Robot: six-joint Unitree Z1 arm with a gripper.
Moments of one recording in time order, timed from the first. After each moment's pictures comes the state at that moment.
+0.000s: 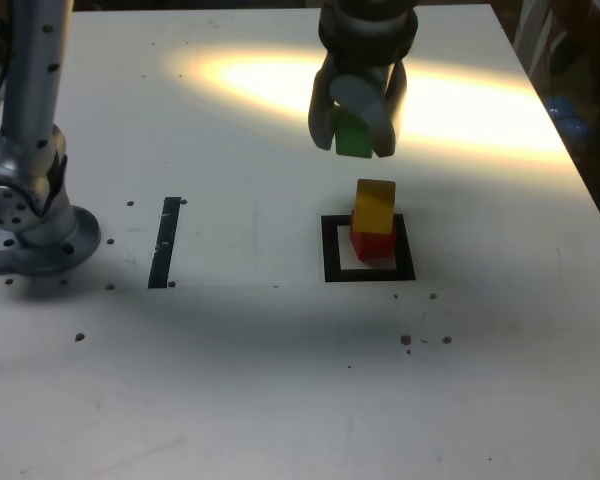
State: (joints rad) arm 0.00 1.96 -1.66 1.33 0.24 0.28
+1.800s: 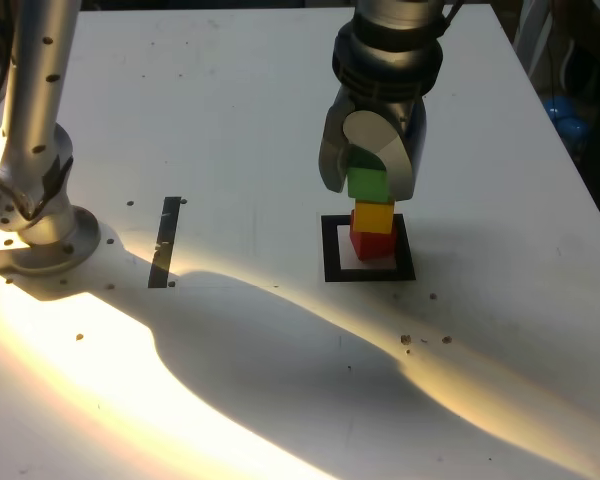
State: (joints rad) arm -0.16 2.02 -1.74 1.39 0.16 0.11
